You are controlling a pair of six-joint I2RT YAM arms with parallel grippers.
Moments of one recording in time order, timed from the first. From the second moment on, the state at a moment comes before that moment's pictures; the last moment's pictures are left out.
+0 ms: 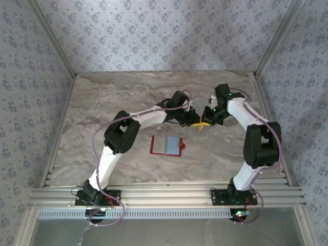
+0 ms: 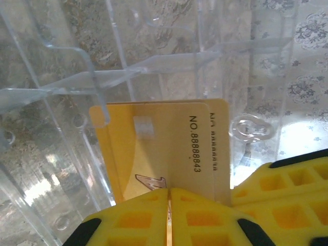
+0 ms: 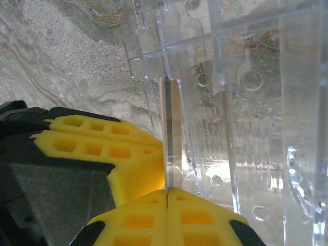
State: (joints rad) left arm -0.79 2.31 1.75 -0.20 0.68 -0.90; right arm 0.15 1.71 1.27 -0.90 -0.40 0.36
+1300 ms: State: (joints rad) left arm -0.78 2.31 1.76 -0.29 0.68 -0.84; right arm 0.14 1.47 1.27 -0.93 -0.26 0.35
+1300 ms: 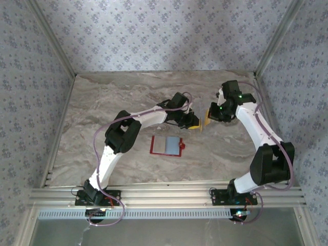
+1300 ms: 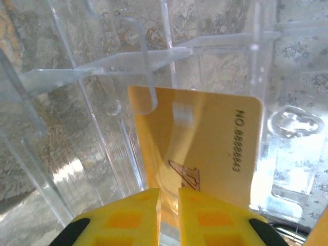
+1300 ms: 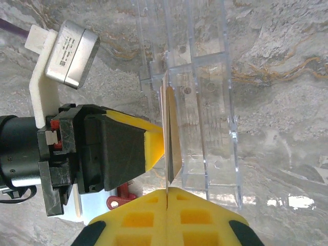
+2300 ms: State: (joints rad) left arm -0.57 1.62 1.00 -0.37 0.36 -0.69; right arm 0.49 1.28 1.07 -0.67 -0.22 0.43
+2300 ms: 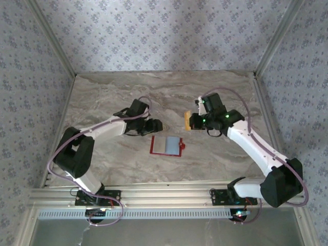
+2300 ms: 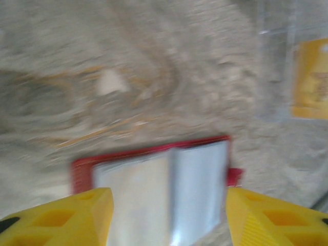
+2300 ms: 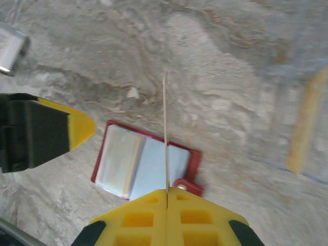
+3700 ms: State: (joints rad) left arm -0.50 1.66 0.82 -0.30 0.34 -0.62; right arm 0.56 1.53 0.54 0.24 -0.60 0.86
